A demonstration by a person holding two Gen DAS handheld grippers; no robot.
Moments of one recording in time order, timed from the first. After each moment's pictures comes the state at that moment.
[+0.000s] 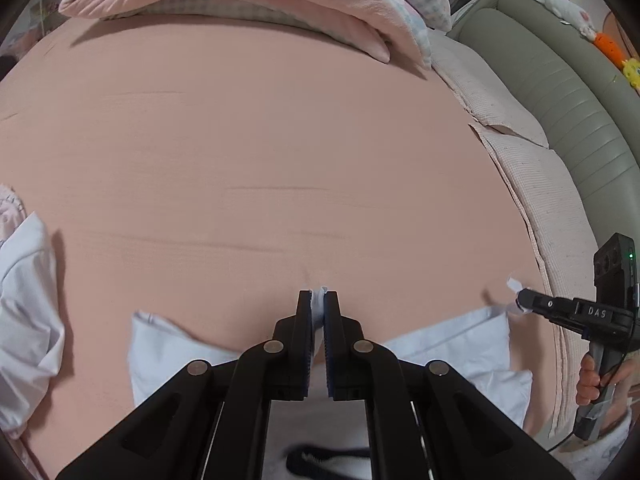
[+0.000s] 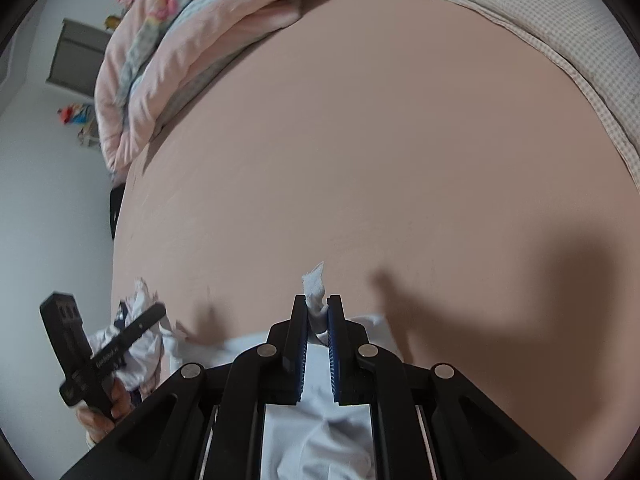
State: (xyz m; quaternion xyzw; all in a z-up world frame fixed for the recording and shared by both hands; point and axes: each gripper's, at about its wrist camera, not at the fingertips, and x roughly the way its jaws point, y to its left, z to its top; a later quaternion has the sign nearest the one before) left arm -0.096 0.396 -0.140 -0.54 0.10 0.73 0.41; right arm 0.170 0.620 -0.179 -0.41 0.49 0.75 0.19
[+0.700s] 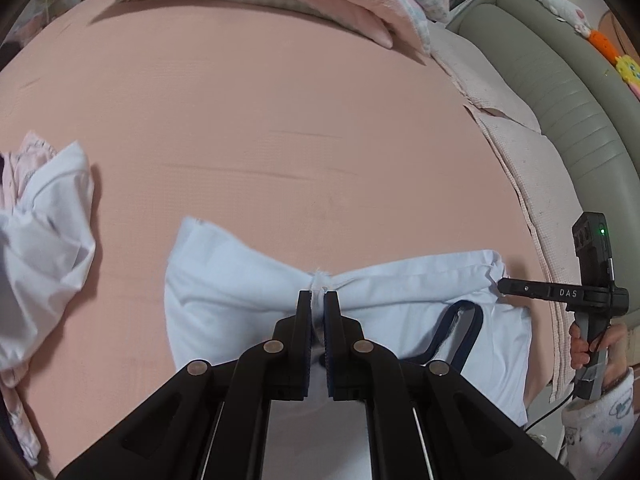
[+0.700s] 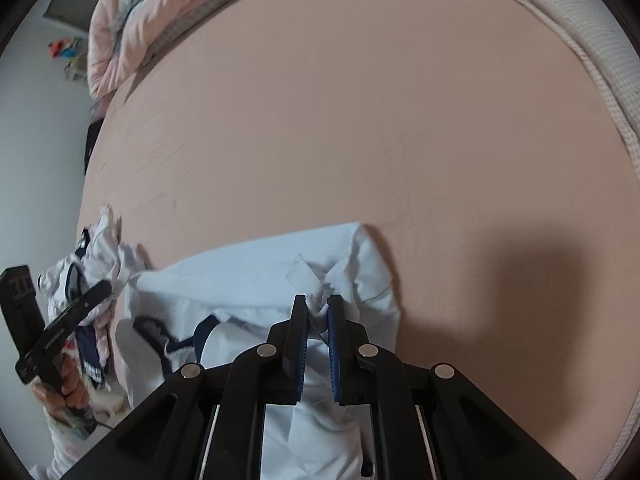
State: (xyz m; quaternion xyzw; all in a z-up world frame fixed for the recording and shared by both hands) left arm -0.071 0.334 -0.149 -0.56 0.10 0.71 0.41; right arm 0.174 0.580 -0.189 -0.52 0.42 0.72 0.17
